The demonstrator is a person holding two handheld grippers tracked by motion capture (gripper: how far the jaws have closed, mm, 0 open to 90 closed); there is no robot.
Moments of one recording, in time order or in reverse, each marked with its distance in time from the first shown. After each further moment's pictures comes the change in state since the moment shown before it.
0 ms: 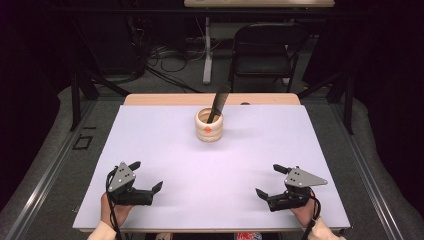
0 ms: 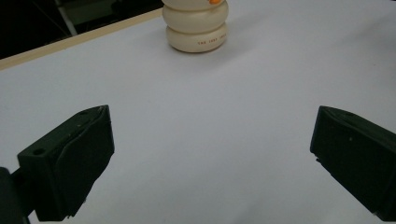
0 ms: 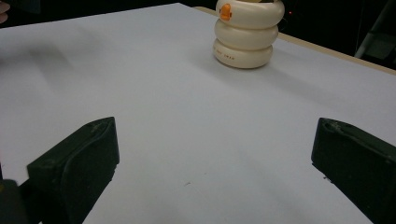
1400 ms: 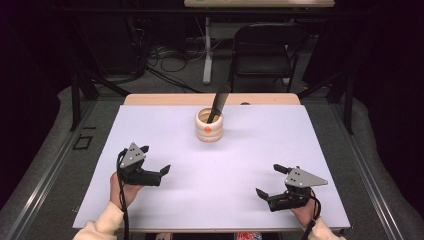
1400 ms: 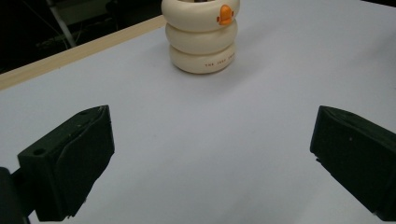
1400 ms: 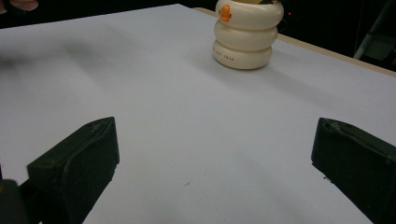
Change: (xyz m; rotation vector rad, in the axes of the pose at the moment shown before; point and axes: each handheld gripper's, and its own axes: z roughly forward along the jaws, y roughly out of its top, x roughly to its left) left arm 0.017 0.037 0.033 0.027 -0.018 0.013; right arm 0.000 0.000 -0.001 -0.004 -0.001 -0.002
